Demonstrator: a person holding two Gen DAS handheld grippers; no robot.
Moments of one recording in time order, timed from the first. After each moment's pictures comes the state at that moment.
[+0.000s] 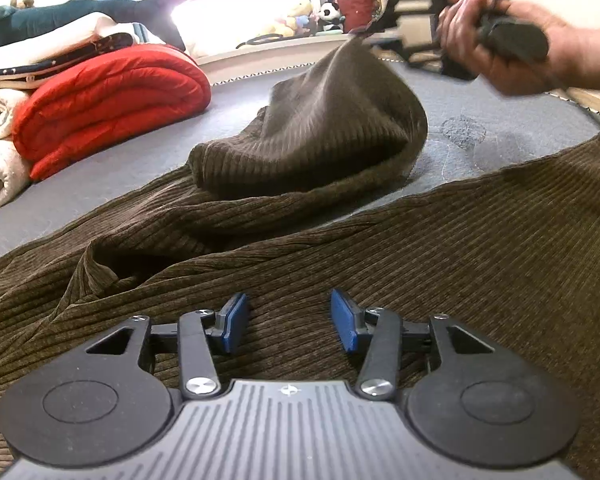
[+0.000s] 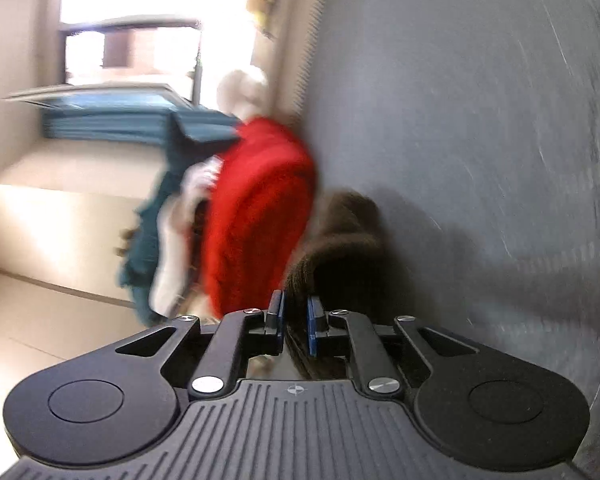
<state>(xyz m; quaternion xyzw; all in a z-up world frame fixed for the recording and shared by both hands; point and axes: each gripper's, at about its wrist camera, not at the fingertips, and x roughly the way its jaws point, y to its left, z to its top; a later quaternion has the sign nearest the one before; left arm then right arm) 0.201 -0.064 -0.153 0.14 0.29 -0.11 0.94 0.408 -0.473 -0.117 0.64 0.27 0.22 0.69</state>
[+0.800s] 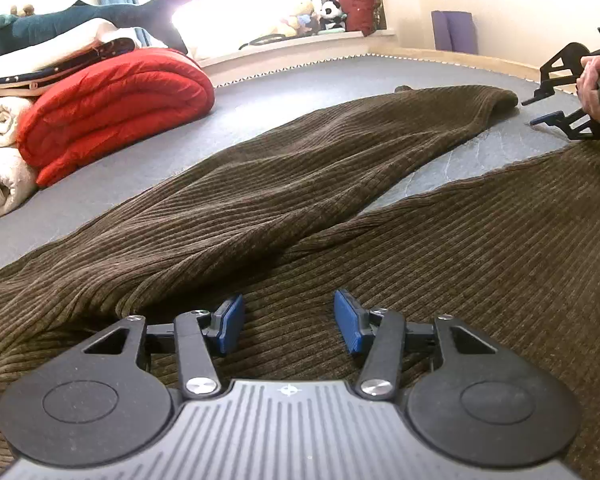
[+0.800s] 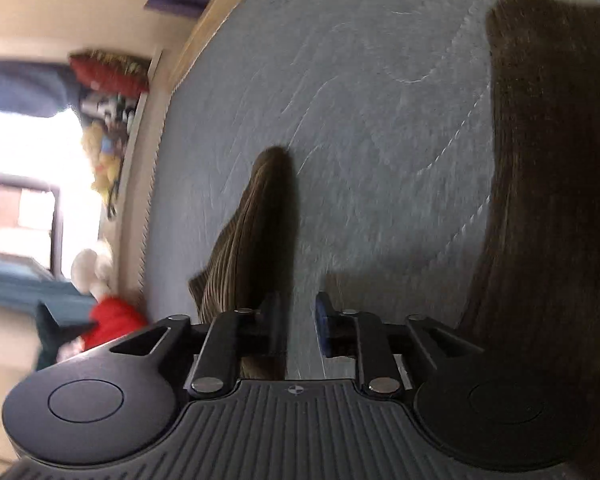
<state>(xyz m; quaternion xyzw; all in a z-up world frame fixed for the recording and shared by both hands) 0.198 -0.076 -0.149 0.15 0.29 -0.10 0.94 0.280 -0.635 -0.151 0.66 0.26 -0.12 0.70</state>
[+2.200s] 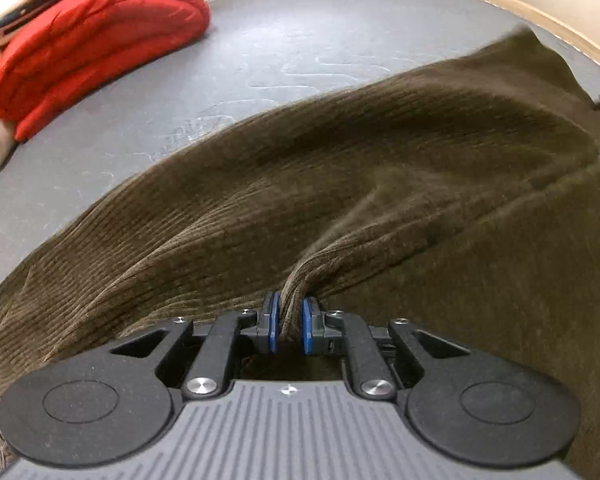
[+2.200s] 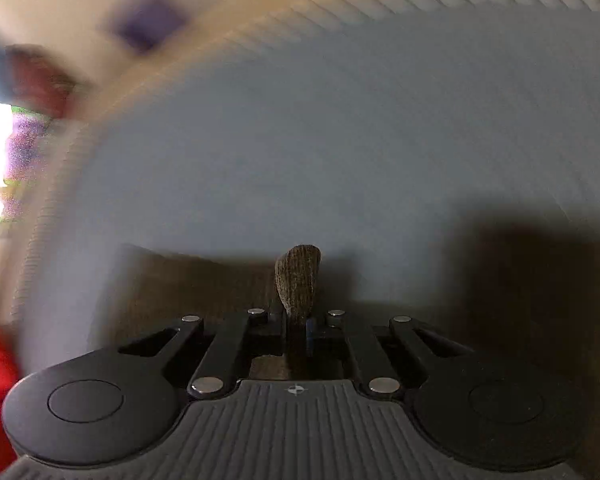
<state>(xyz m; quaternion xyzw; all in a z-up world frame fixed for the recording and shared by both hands) 0.290 -0.061 -0.095 0.17 0.44 -0.11 0.88 0.319 -0.650 -0.126 0.52 0.29 -0.31 0.74</state>
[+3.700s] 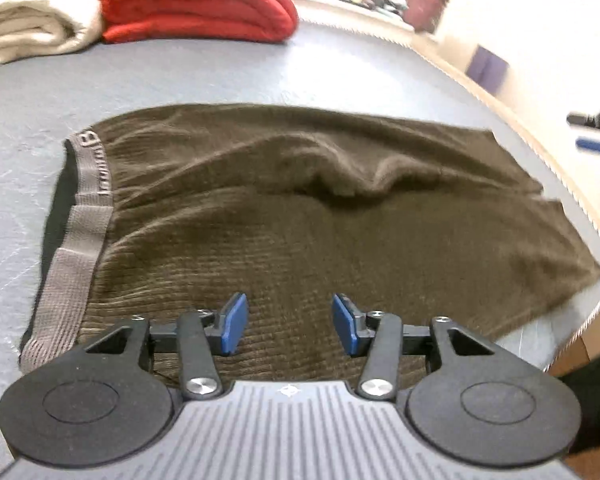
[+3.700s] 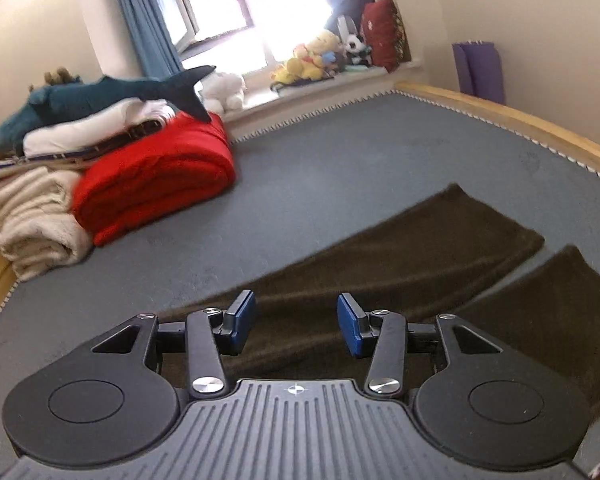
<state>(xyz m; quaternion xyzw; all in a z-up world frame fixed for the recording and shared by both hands) 0.110 0.150 -0.042 -0.05 0.42 -0.12 0.90 0.106 -0.385 0.089 0.20 0.29 0.01 0.94</state>
